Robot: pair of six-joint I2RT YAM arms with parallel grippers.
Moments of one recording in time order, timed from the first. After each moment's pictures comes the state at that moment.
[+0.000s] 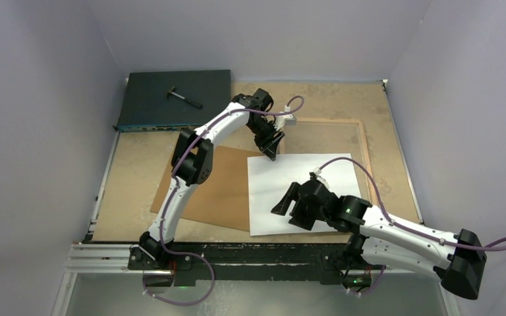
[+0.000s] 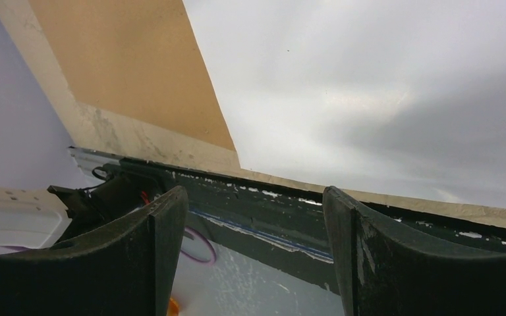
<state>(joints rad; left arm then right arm) -0.59 2.48 2.24 -1.07 0.72 0.48 0.99 0.87 0.55 -0.56 0.07 1.39</state>
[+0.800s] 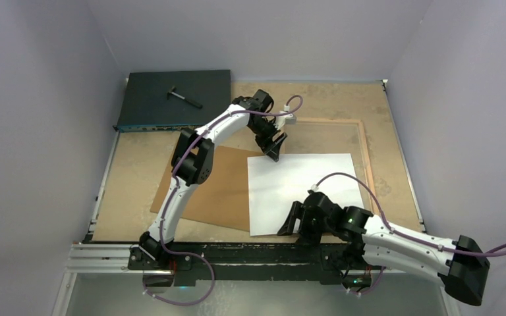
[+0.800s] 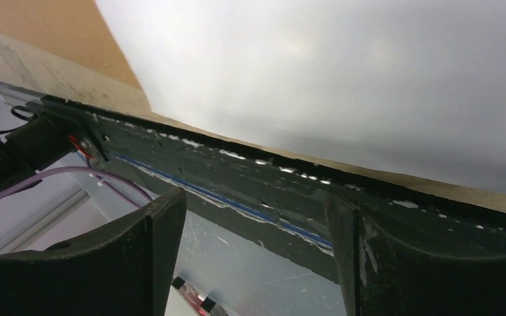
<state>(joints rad) -0.59 2.48 2.20 -0.96 0.68 0.40 0.99 0.80 0.37 -0.55 -0.14 1.32</state>
